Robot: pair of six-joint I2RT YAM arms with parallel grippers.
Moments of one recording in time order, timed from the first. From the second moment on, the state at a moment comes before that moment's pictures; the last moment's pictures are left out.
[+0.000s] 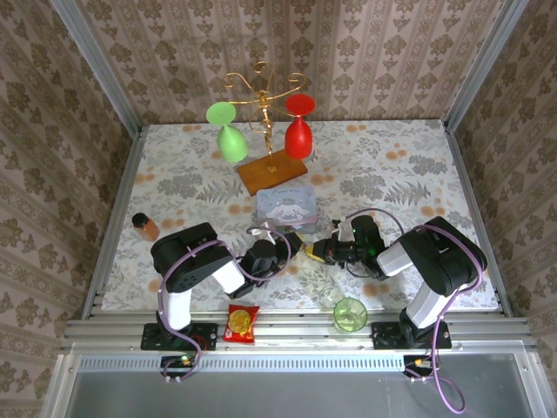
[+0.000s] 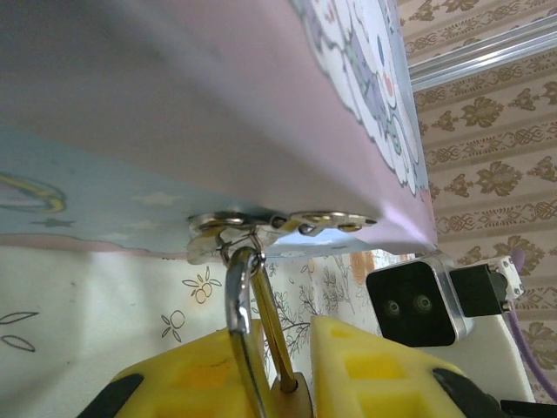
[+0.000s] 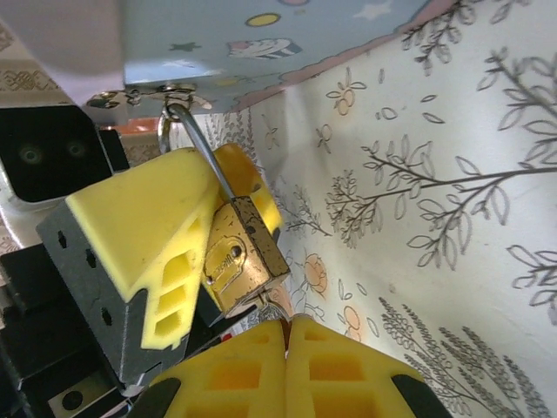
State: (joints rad) left arm -1.02 1.90 0.43 1.18 -0.18 -1.26; right arm 0.43 1.69 0.33 0.78 -0.75 1.08
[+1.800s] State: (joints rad) left arm -1.02 1.91 0.43 1.19 -0.18 -1.27; right arm 0.71 1.49 0.58 0.03 -0.18 0.36
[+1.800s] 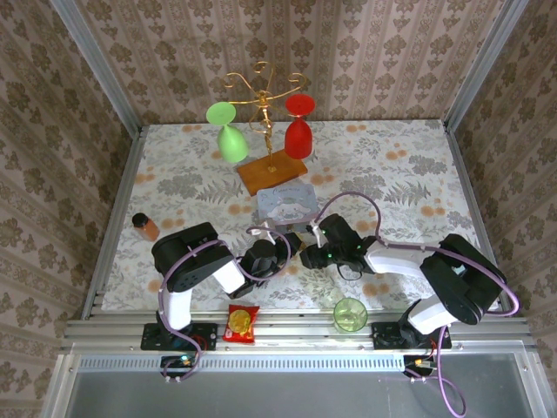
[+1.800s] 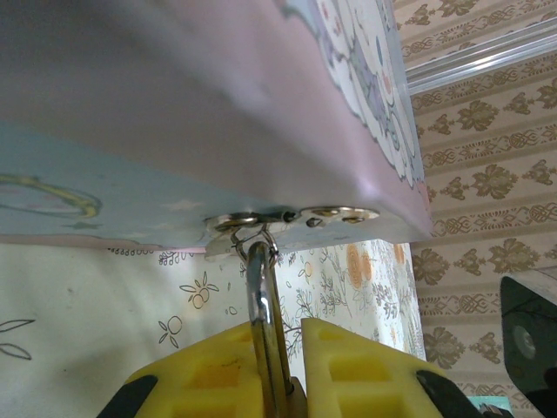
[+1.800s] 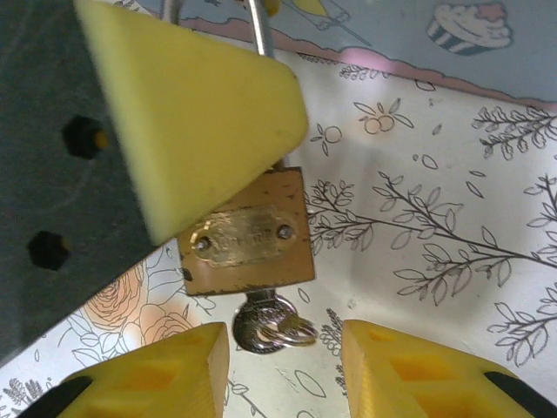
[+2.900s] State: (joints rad) left arm -1.03 1.90 0.40 1.22 -0.17 -1.30; right arm 0.61 1.54 0.42 0.43 -0.43 0.47
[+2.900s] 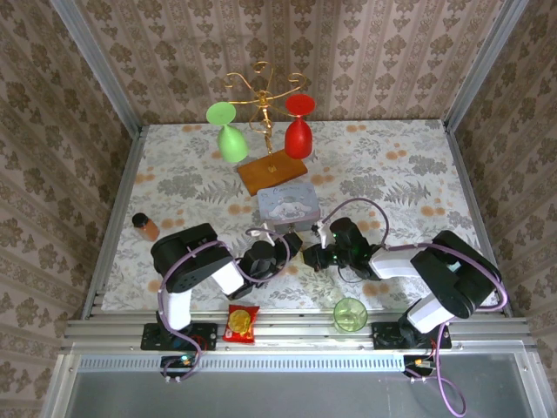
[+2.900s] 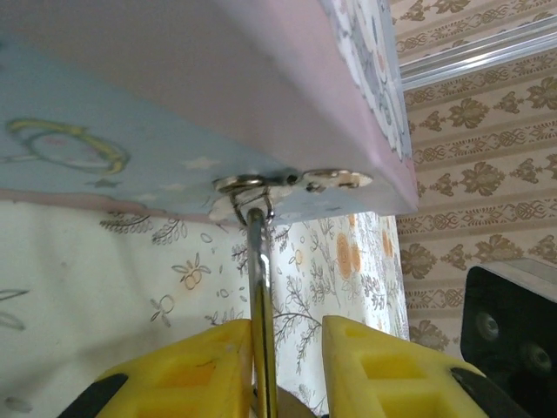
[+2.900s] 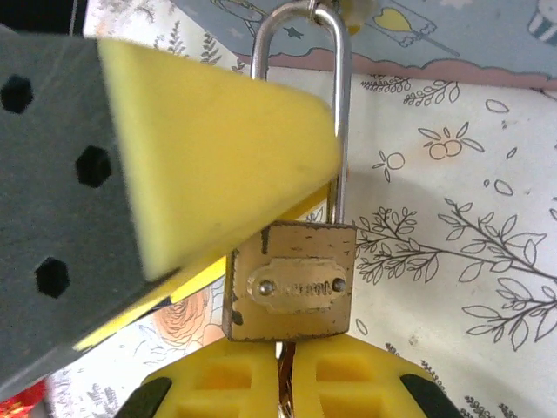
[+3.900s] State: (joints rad) left arm -1.00 1.88 0.33 1.21 -0.19 -1.30; right arm 0.51 1.60 0.43 0.43 -0.59 0.59
